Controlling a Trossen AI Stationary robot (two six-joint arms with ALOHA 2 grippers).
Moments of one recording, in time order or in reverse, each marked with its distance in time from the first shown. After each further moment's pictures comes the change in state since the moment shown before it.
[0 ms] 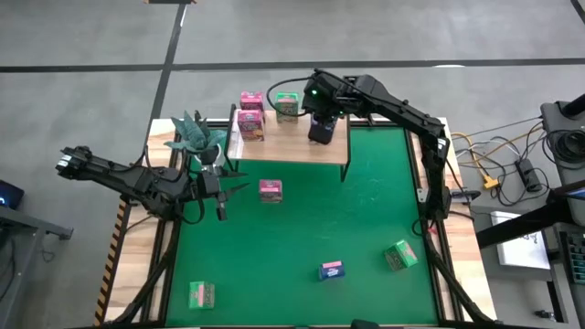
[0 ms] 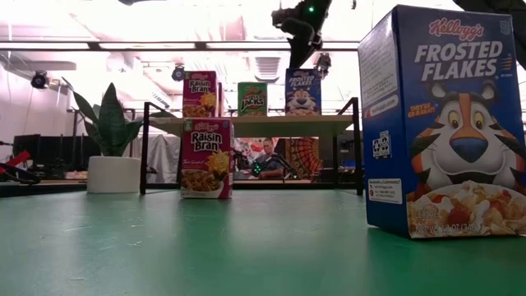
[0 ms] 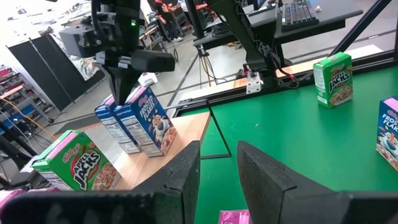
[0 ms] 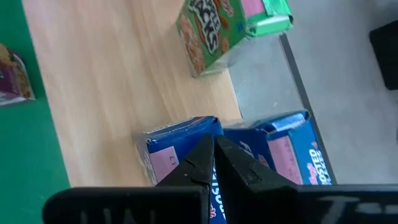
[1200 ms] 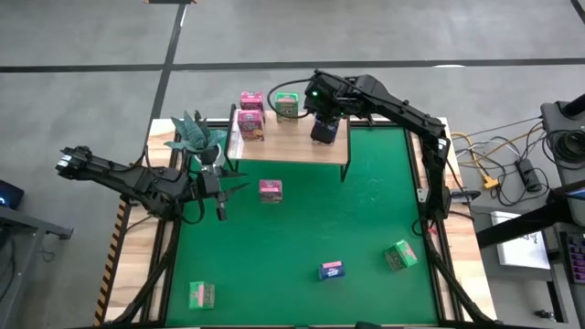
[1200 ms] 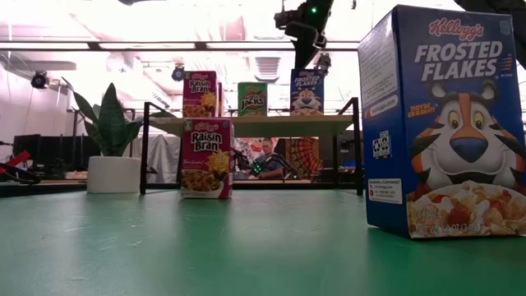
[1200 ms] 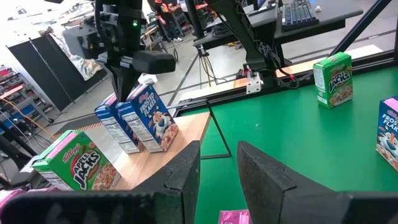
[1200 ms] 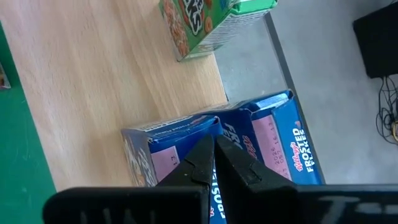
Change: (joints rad) left arm 0.000 0.000 0.000 0.000 0.000 0.000; right arm 0.006 -0.005 -0.002 -0.032 0.062 0.009
